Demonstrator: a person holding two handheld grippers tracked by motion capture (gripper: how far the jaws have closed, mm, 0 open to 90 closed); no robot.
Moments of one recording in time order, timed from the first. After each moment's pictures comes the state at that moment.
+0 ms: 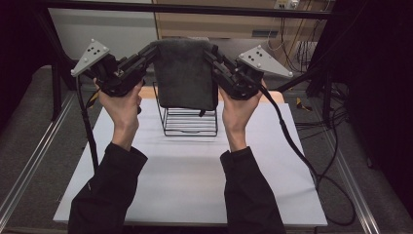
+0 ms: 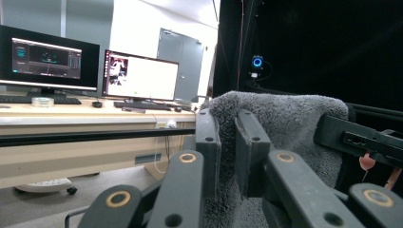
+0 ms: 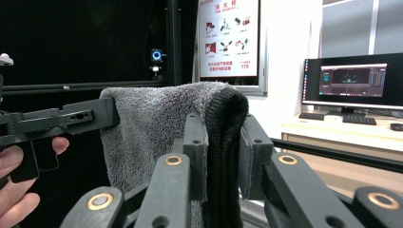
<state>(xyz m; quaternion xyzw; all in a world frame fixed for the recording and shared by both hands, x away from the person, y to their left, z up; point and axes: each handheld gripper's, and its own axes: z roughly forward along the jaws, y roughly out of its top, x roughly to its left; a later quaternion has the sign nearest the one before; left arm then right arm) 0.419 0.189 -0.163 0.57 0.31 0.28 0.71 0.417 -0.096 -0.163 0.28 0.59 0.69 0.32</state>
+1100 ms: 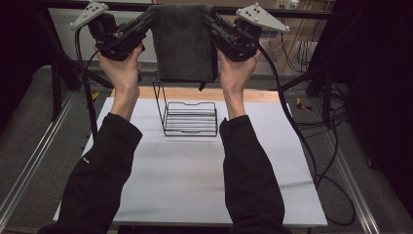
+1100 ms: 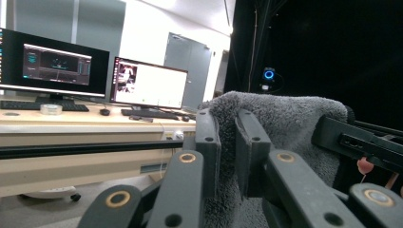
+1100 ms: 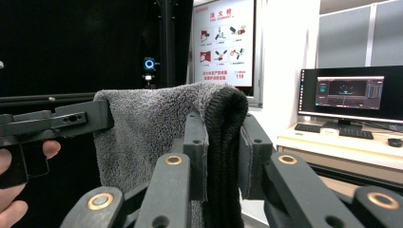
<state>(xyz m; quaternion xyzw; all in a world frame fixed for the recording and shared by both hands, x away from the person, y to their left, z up) 0.474 0.189 -0.120 0.55 0.33 0.28 0.71 0.478 -0.091 -0.117 0.28 0.58 0.69 0.33</state>
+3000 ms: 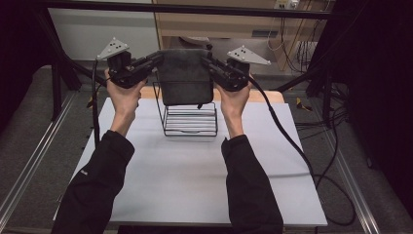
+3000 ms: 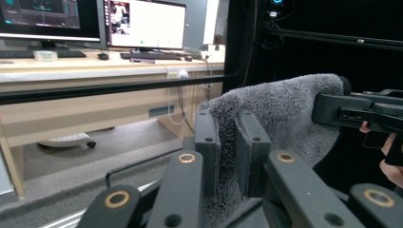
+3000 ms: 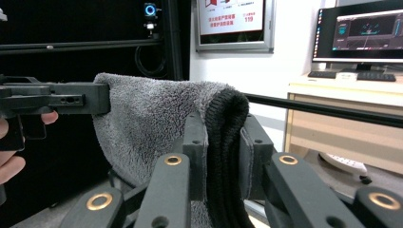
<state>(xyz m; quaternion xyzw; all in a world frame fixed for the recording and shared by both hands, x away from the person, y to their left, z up) 0.487 0.199 -0.201 0.66 0.33 0.25 0.63 0.497 -0.096 -0.214 0.31 0.64 0.65 0.27</state>
